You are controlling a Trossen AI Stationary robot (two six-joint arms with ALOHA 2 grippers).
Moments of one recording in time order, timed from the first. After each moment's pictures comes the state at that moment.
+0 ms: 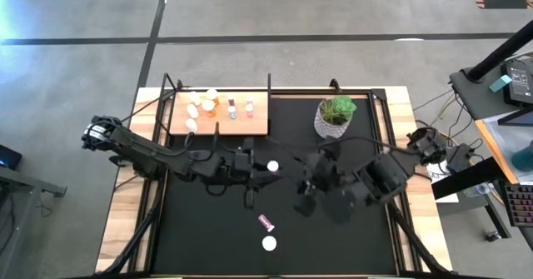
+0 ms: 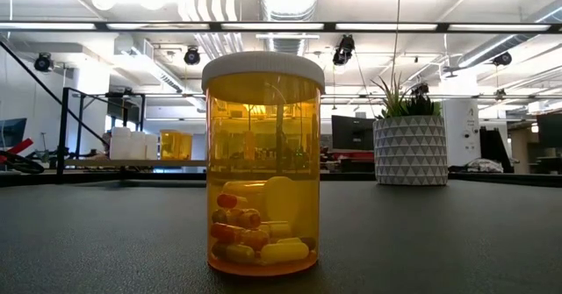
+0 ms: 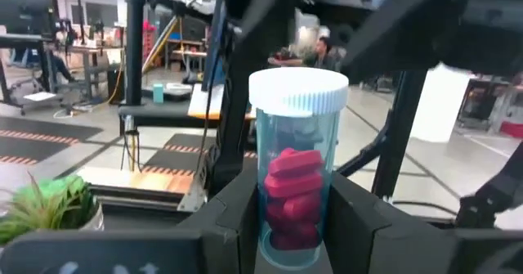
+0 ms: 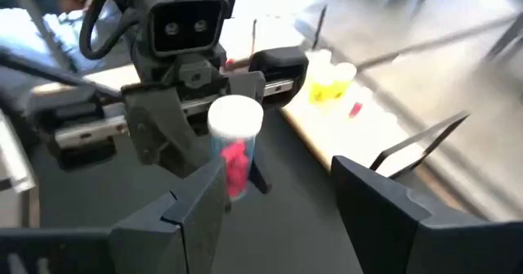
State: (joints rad) left arm -0.31 1.43 1.04 0.51 -0.34 -0.10; right arm 0.53 1.79 2.18 -1.19 0.84 0.61
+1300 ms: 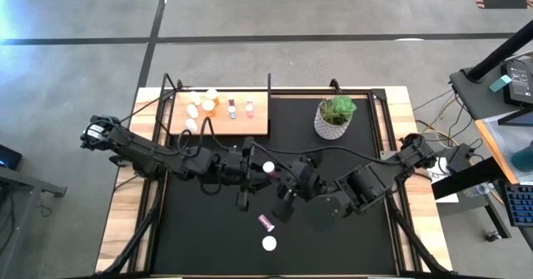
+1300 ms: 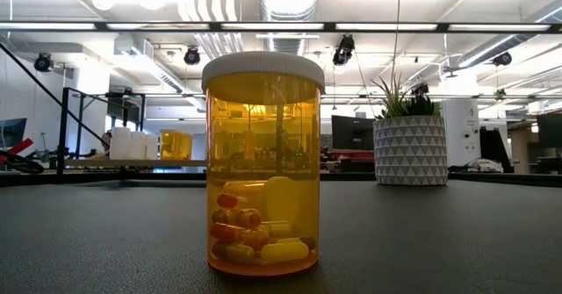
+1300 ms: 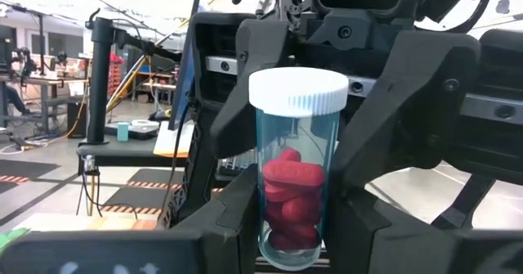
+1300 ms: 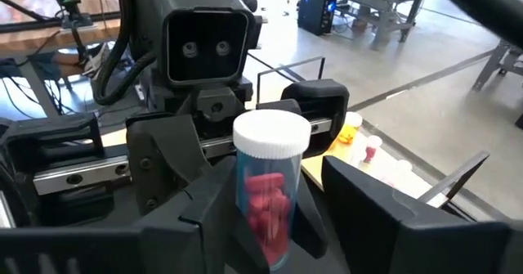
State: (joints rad) left arm -0.32 1.41 1.05 0.62 -0.24 -0.09; right arm 0.52 1.88 2.16 -0.87 0.96 0.50
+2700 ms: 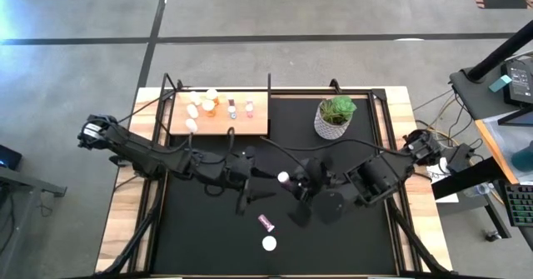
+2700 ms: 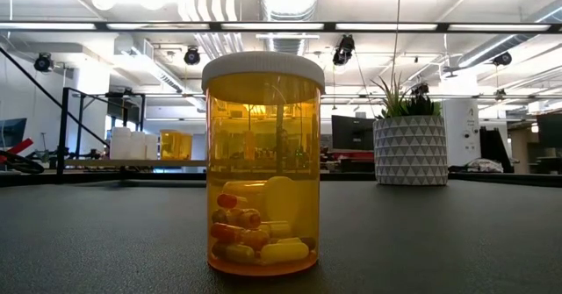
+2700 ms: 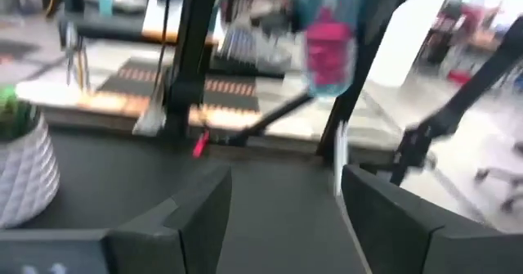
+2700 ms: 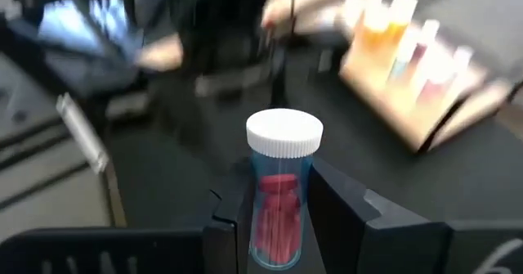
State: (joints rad) left arm -0.32 1.38 1.04 0.24 -0.18 -0.25; right arm 0.52 1.83 2.20 -1.20 0.63 0.80
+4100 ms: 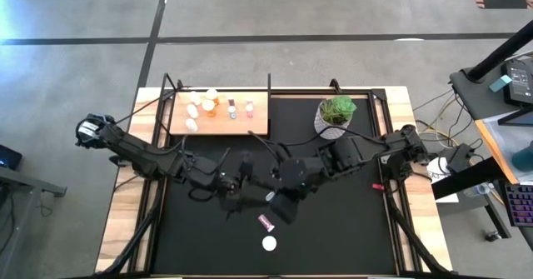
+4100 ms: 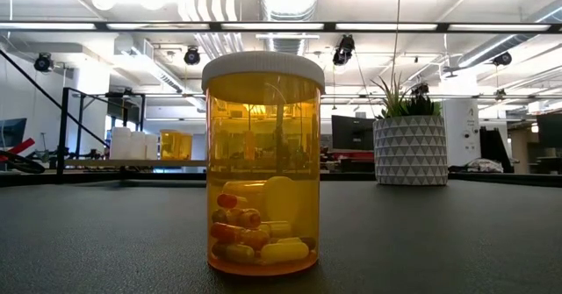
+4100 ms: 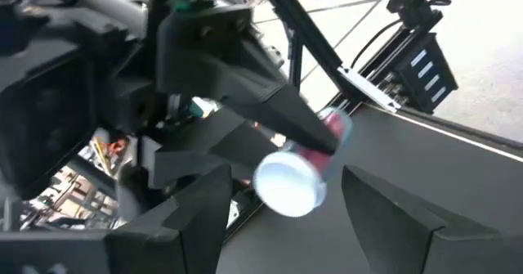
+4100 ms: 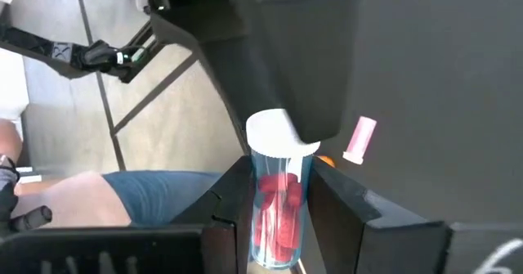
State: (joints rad) left arm -0.38 1.36 1.10 0.15 -0.15 0.69; right arm 0.31 1.90 2.19 -1.12 -0.11 0.91
